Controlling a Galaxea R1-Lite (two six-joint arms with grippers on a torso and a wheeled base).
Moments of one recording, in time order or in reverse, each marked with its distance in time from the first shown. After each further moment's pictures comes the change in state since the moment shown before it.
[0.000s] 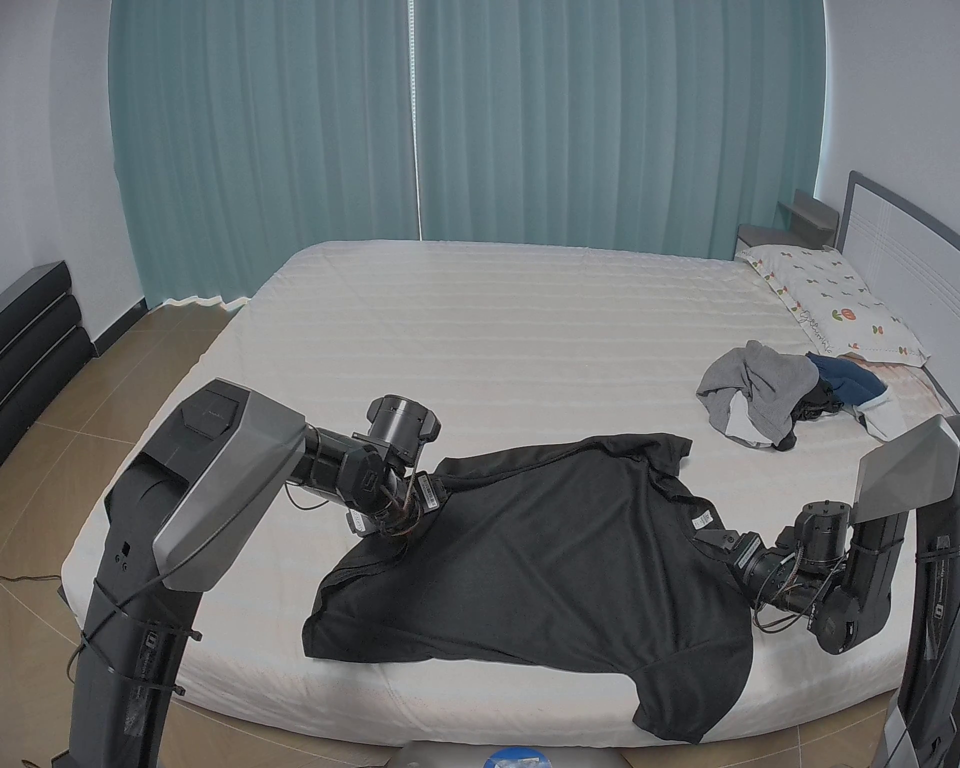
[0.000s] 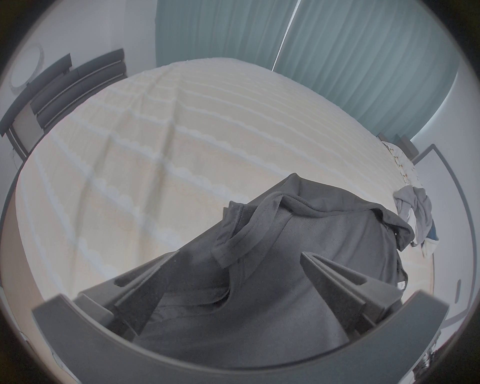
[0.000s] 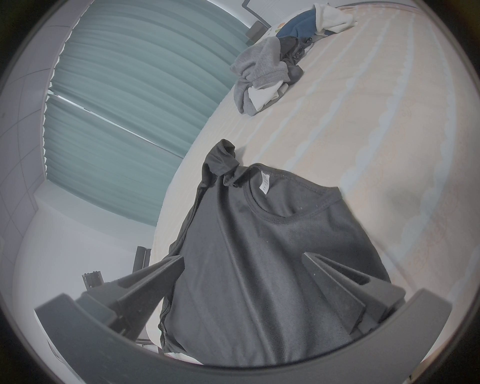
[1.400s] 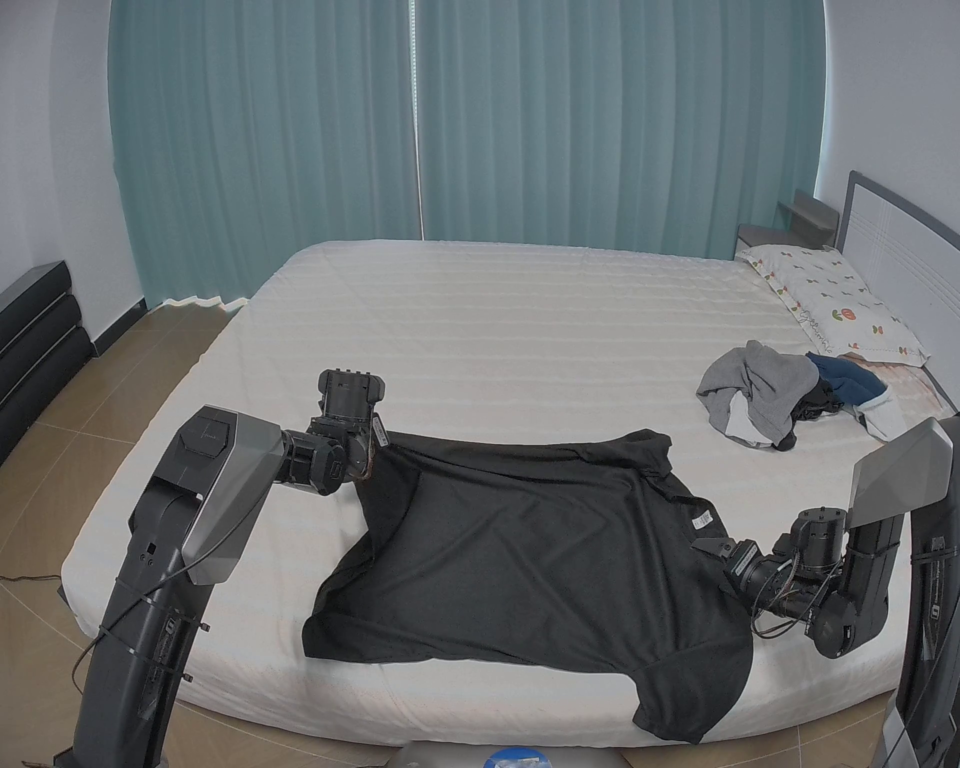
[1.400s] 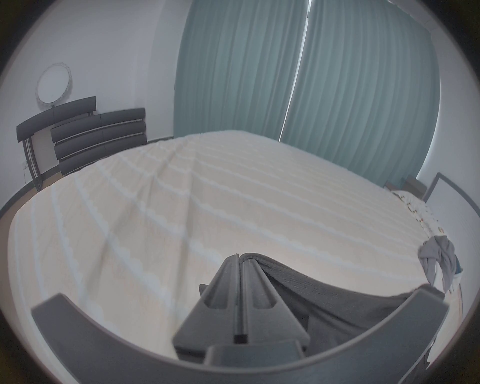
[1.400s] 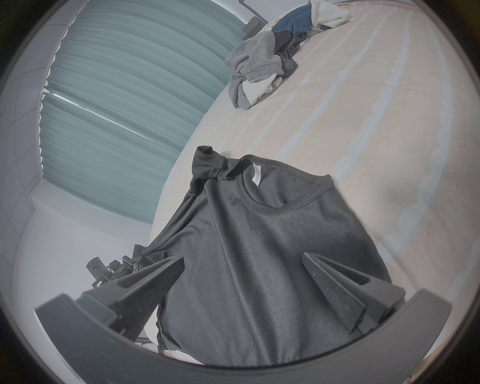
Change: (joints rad) left arm 0.153 0.197 -0.274 -0.341 0.207 0.226; right arm 0.006 0.024 0.009 -0.005 -0.002 0.000
